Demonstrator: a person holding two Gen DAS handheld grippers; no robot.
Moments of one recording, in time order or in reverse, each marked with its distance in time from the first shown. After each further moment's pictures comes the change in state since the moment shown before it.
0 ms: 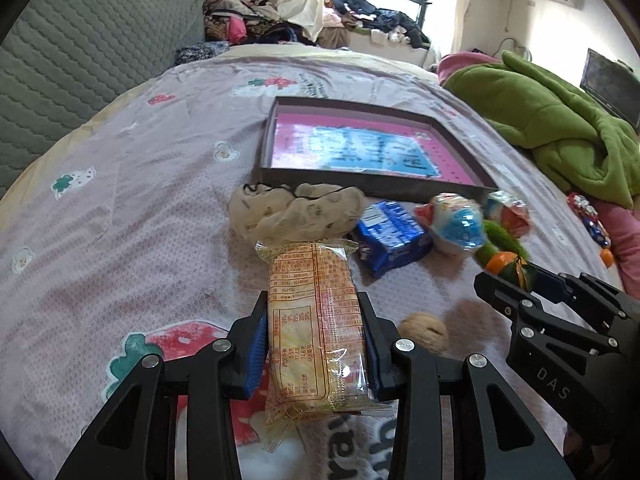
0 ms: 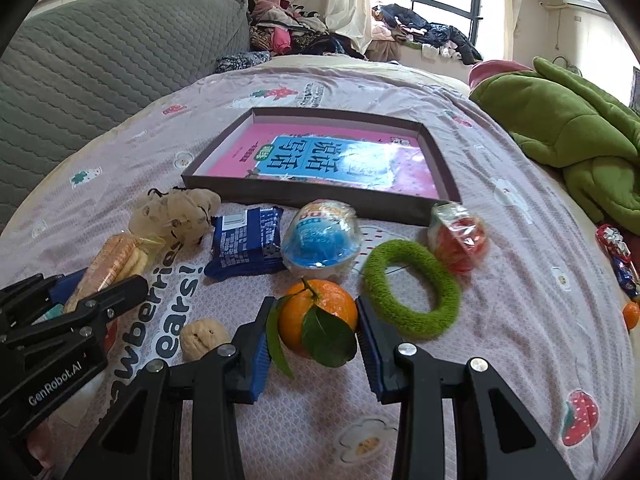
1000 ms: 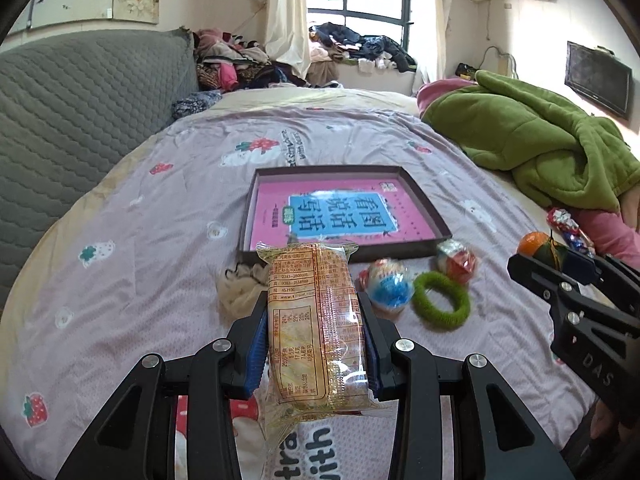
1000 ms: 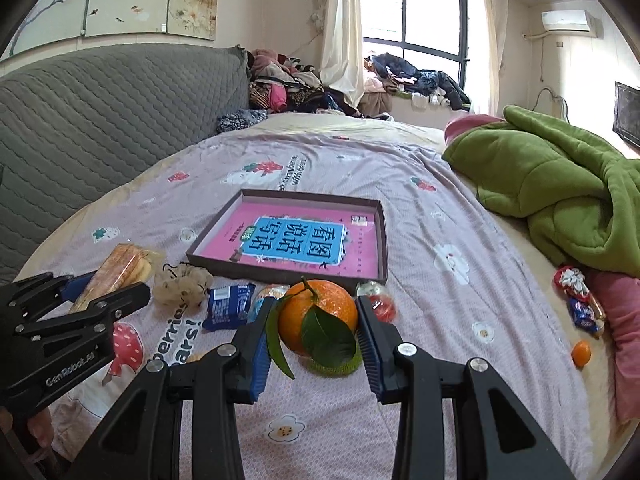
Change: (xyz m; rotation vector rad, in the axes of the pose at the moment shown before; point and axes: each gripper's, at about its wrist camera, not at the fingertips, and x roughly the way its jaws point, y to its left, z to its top) left arm -0.079 -0.058 0.041 0.077 -0.121 0.047; right arm -0.100 -0.051 0.032 -0.006 -0.192 0.005
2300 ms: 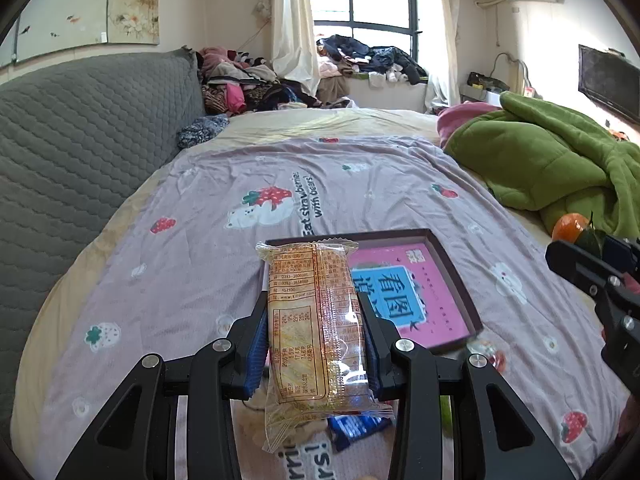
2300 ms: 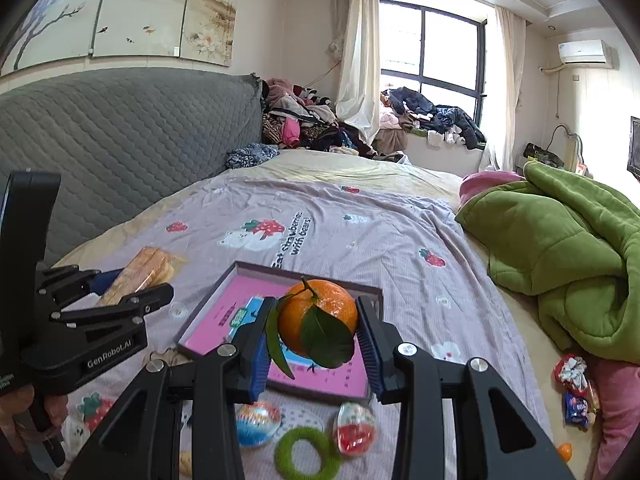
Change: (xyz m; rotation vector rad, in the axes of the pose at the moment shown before) left arm 0.057 0.007 0.125 0.018 -0.039 0.056; right arm 0.032 -0.023 0.115 -0.060 -0.109 0.035
